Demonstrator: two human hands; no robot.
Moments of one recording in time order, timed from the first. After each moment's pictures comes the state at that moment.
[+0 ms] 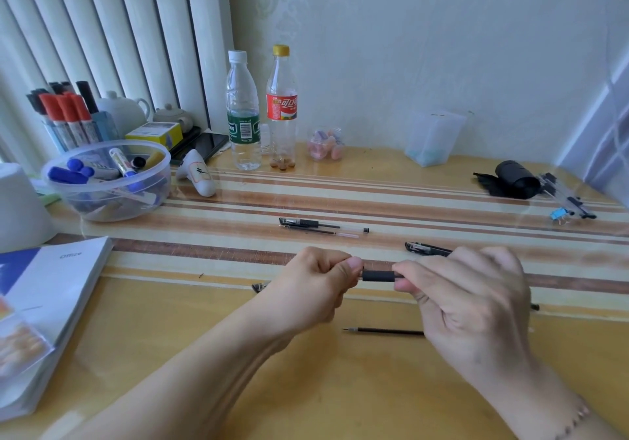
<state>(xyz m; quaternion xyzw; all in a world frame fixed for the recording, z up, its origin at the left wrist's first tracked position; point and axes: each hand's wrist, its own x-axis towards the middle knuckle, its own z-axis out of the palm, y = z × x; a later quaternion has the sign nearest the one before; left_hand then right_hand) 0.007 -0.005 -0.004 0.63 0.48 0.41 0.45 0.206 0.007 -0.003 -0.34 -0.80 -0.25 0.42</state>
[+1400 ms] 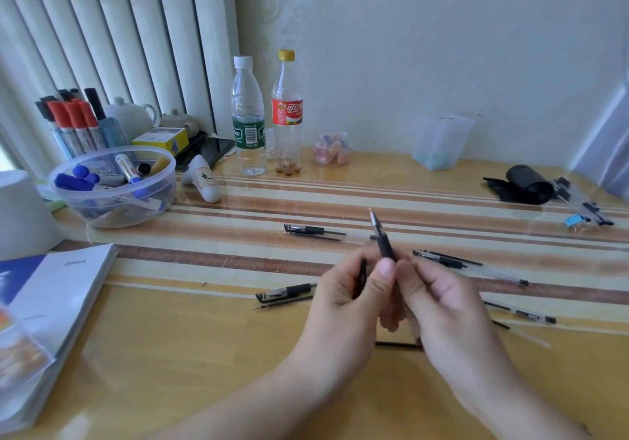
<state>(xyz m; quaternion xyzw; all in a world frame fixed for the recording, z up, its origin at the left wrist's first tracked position) 0.052 -0.019 -0.006 0.48 0.34 0.63 0.50 0.173 -0.006 0.001 -0.38 -0.67 0.44 0.46</state>
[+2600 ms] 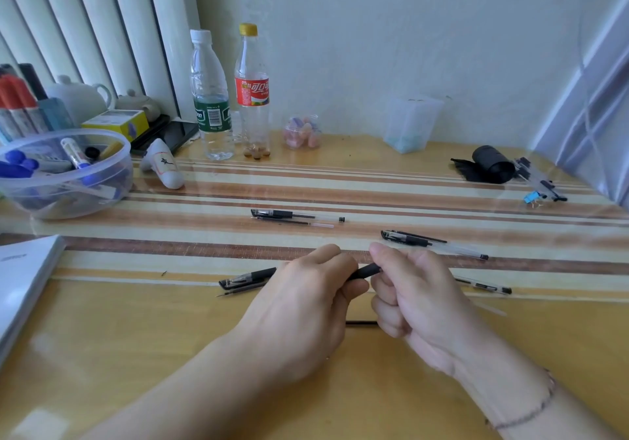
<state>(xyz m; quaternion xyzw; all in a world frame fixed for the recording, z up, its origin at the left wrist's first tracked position) 0.033 -0.016 -0.008 0.81 0.45 0.37 0.08 0.189 0.003 0.004 -0.45 -0.53 0.58 0.42</state>
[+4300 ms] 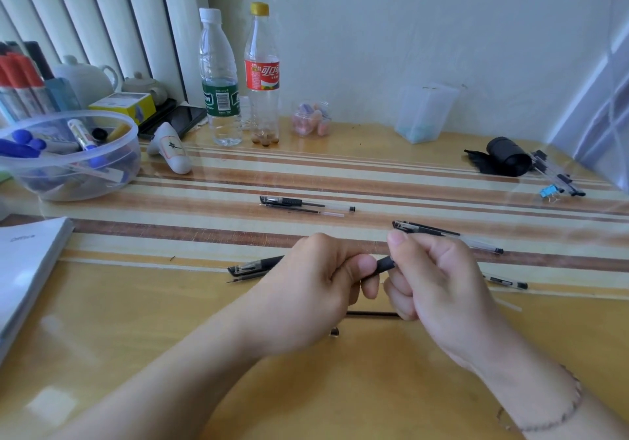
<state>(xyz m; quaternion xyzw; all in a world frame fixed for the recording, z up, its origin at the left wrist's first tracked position) 0.022 -0.016 0.007 0.74 0.44 0.36 0.37 0.194 0.002 -0.001 -0.37 -0.68 0.47 0.43</state>
